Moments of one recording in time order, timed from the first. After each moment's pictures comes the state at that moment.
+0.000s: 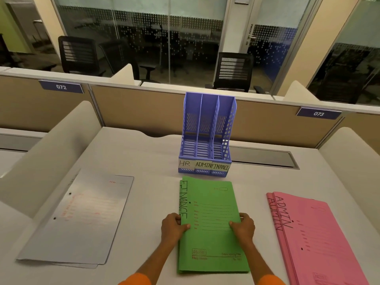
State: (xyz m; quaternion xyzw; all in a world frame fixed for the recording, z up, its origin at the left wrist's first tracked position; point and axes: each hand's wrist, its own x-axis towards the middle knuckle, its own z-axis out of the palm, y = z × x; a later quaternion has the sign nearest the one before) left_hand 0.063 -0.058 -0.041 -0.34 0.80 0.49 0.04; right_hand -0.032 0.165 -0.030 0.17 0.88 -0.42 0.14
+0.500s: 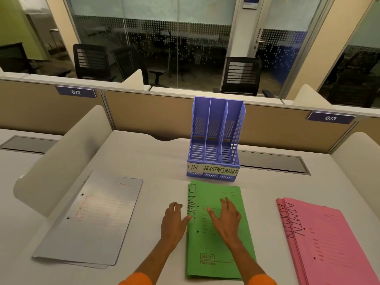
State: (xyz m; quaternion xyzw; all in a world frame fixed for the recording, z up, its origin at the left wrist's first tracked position) left_hand 0.064 -0.086 -0.029 -0.24 0.91 0.32 -0.02; right_hand -0.022 0.084 -0.014 -0.08 0.96 -0.25 0.07
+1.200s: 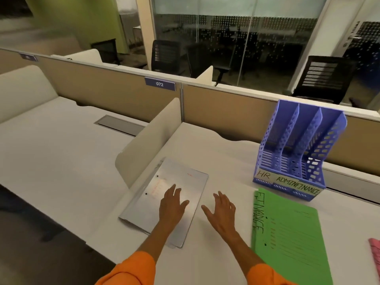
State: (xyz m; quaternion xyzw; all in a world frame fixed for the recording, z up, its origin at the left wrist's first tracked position) left_hand 0.176 -0.285 -0.010 -0.37 0.90 0.21 -0.06; right_hand 0.062 -0.130 -0.023 -0.31 0.92 -0.22 0.11
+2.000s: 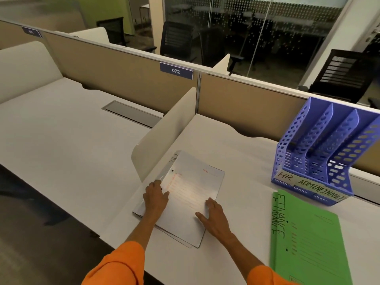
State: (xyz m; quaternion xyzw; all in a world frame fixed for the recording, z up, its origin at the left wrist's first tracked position) left_hand 0.231 -0.392 -0.025 -0.50 0.81 0.30 -0.08; right_hand 0.110 -0.194 -0.056 -0.35 0.87 -0.23 0.25
